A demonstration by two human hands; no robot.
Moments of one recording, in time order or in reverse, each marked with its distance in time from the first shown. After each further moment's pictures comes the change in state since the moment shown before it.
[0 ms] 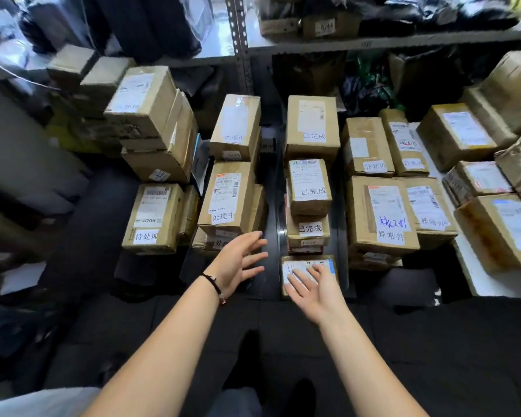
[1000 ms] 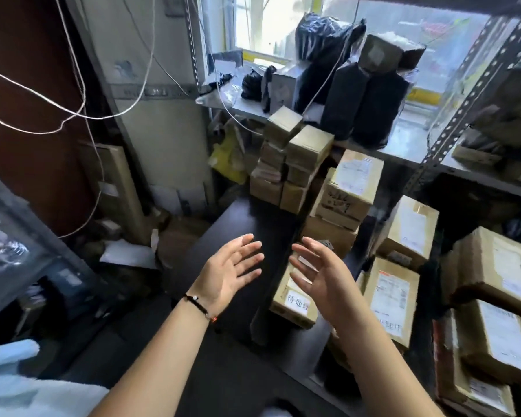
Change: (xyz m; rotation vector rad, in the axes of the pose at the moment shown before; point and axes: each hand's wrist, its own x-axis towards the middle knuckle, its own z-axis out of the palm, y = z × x) left_hand -0.090 0.104 -0.353 -0.548 0.173 0.424; right_hand -0.051 0.180 0.365 -0.648 -0.501 -0.223
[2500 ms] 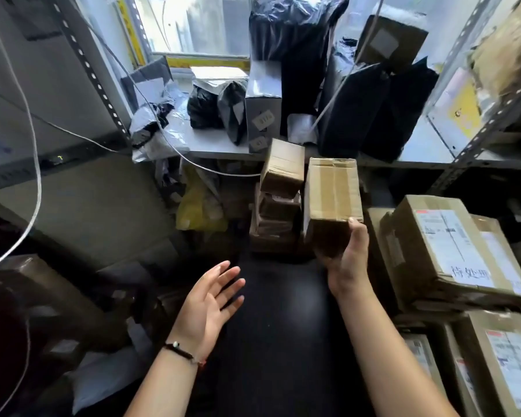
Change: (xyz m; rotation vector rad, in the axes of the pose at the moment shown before) left_hand 0.297 0.211 -0.103 0.100 -0.029 -0.198; right_hand 0.297 -0.077 0.175 0.280 0.530 -0.450
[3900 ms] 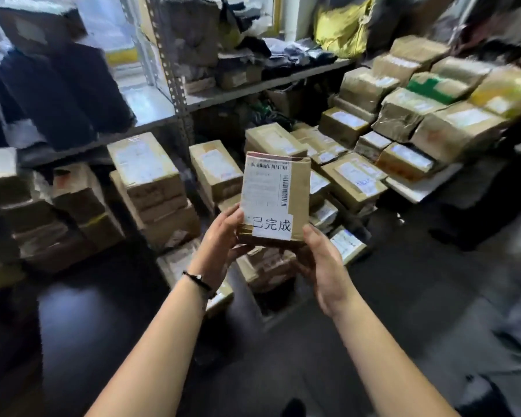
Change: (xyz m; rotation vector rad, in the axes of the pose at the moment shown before) left_hand -0.184 -0.274 0.284 0.597 -0.883 -0.070; right_hand -0.240 -0.119 -0.415 -0.145 0.174 -0.252
